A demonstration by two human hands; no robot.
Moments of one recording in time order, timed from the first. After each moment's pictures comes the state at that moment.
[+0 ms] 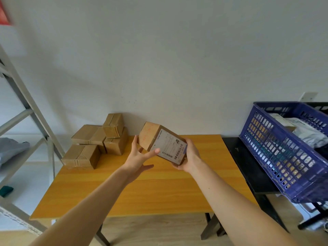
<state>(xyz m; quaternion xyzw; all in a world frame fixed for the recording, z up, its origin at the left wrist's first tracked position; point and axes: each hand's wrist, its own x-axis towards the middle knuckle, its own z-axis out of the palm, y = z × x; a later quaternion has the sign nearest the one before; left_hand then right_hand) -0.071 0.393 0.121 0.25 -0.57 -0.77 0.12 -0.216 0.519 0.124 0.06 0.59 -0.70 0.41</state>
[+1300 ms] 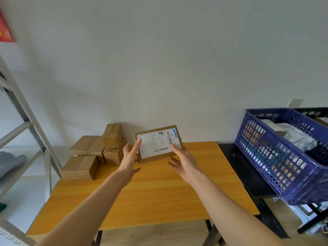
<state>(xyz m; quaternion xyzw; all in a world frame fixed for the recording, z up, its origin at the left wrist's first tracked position) -0.064 0.377 0.141 0.32 -0.58 -0.73 0.18 -0.186 0.521 0.131 -0.09 0.53 -0.76 0.37</state>
